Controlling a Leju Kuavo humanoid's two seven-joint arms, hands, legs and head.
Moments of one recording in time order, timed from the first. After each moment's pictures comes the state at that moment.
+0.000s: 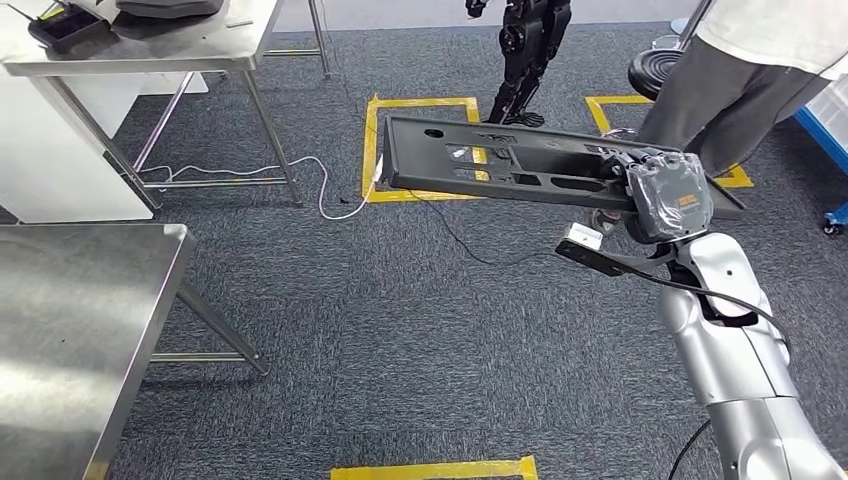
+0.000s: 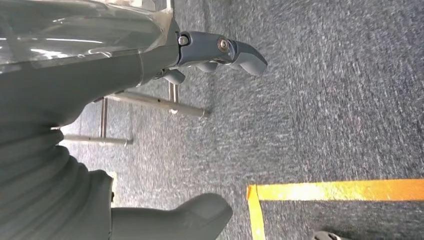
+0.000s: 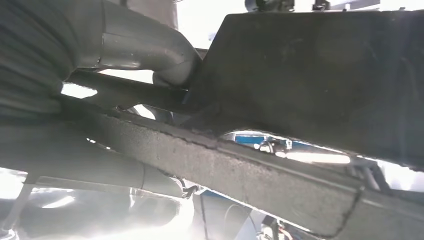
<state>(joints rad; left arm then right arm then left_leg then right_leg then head) -0.06 -0.08 0.35 -0.19 -0.59 0.25 0.17 -0.64 -0.32 0.28 -1.22 1.14 -0.31 -0.27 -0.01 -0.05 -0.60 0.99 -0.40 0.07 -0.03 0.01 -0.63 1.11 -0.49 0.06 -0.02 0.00</state>
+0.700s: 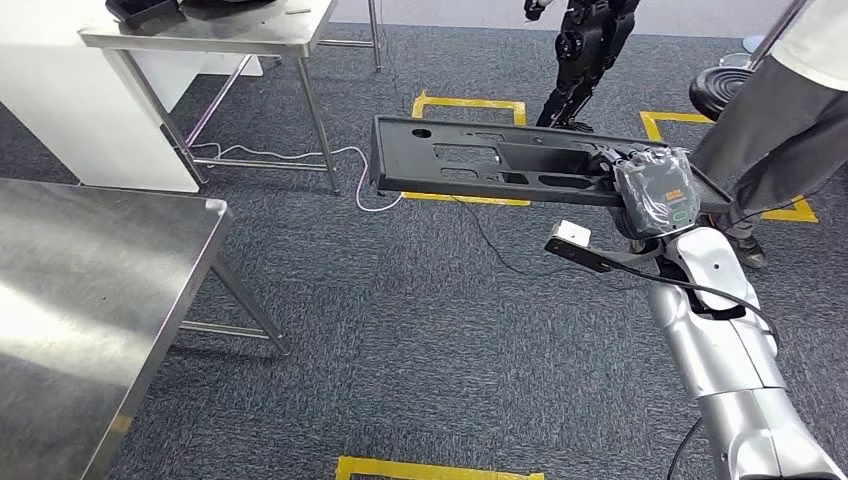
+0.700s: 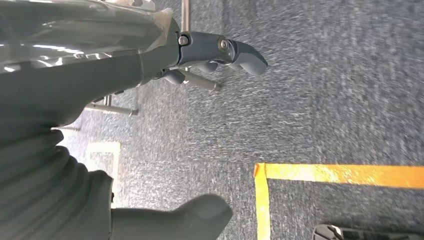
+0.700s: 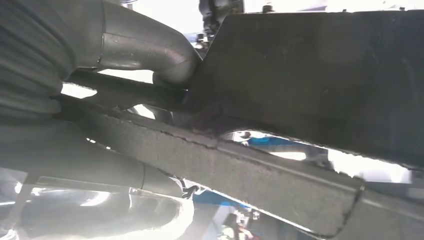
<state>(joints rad) -0.06 -0.09 0.35 -0.19 -0.60 0.24 0.15 -0.66 -0.30 0.30 -1.20 1.16 -0.33 -0.27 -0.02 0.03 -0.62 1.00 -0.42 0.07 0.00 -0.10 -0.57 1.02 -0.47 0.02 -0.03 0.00</state>
